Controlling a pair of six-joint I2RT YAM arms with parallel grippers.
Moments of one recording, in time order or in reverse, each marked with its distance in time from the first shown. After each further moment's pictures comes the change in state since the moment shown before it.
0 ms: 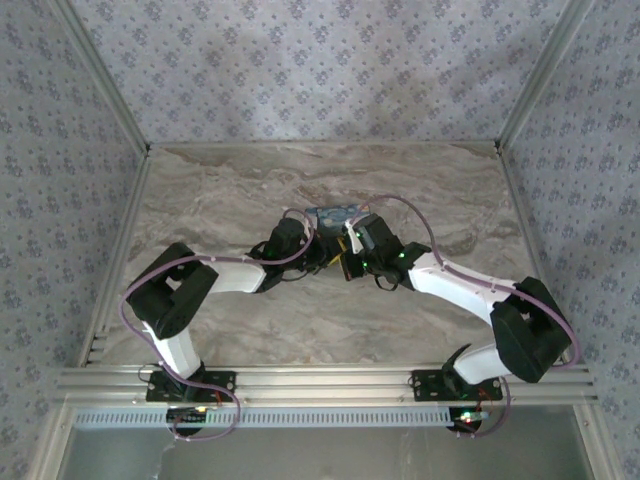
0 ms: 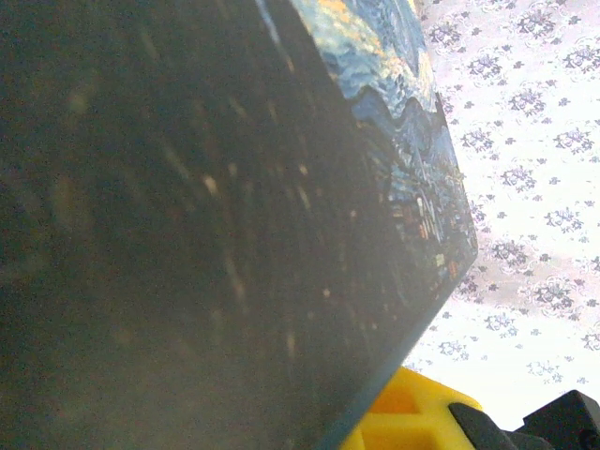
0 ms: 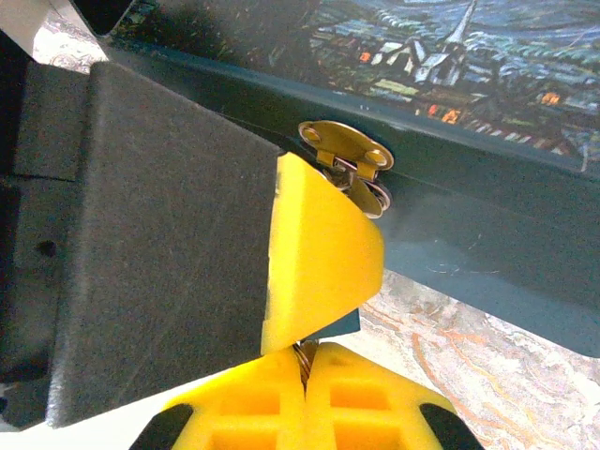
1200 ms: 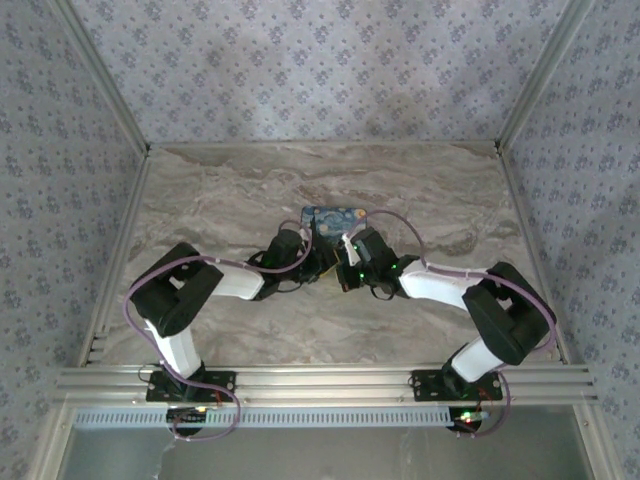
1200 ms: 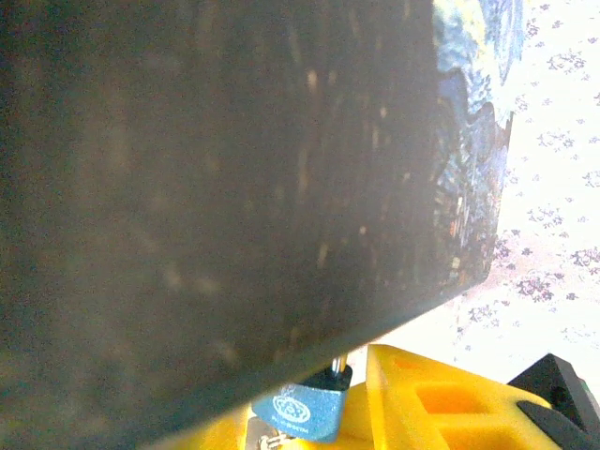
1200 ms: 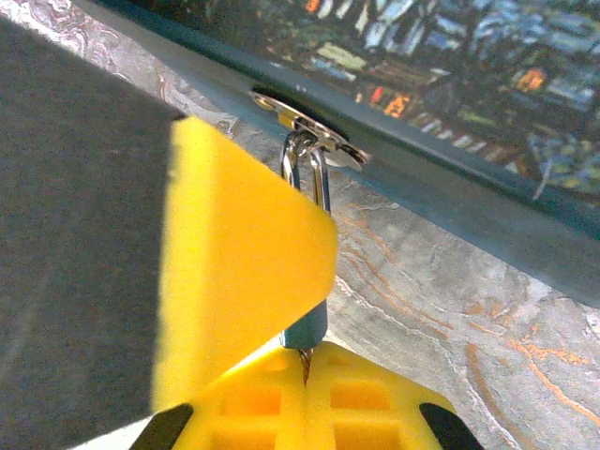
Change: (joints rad) left arm -0.002 0.021 -0.092 0.007 -0.053 0.060; right arm 0.001 0.120 -0.134 0.244 -0.072 0.019
